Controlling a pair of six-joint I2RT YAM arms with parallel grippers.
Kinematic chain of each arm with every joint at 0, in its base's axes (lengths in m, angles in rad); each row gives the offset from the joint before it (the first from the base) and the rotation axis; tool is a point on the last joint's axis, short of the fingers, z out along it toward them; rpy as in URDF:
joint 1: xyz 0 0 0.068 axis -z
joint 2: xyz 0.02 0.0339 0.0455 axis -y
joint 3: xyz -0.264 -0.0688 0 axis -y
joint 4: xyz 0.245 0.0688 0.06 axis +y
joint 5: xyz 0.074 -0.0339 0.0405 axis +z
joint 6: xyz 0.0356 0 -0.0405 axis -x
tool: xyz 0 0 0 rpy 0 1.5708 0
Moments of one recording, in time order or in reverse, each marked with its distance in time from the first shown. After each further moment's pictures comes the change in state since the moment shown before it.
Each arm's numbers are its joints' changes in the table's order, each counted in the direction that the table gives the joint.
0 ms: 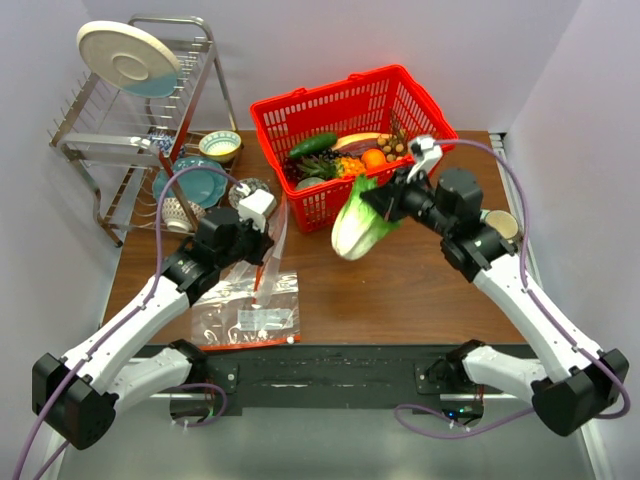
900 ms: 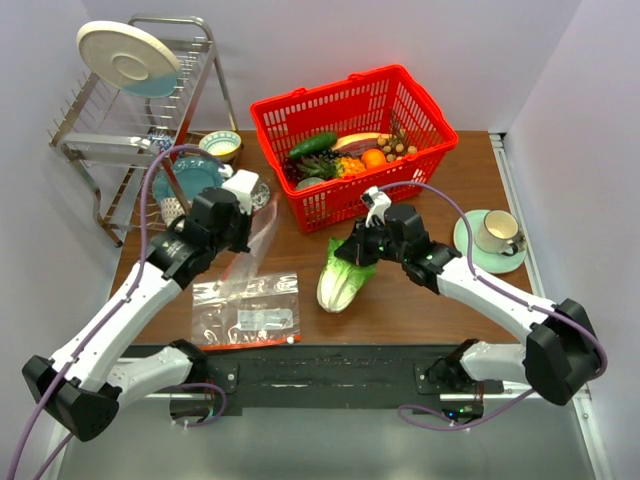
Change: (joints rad) left arm 0.001 -0.052 0.277 0.368 0.233 0.080; right arm -0.172 -0.153 -0.293 -0.113 0.011 -0.112
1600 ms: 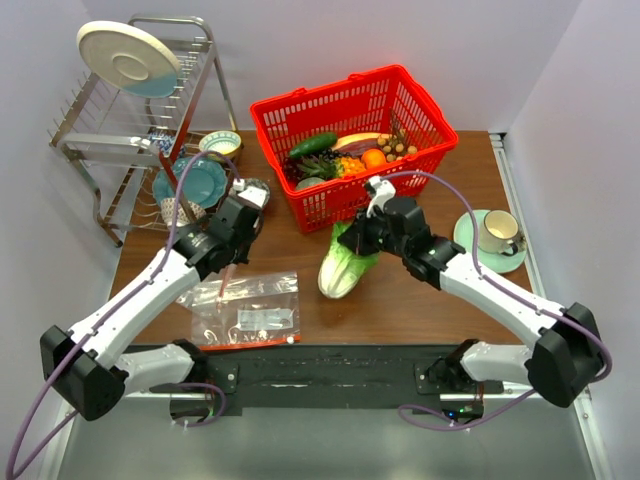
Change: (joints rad) left arm 0.062 -0.116 -0.002 0.173 0.243 0.027; right arm -0.022 0.013 0.090 0.069 -0.147 0.053
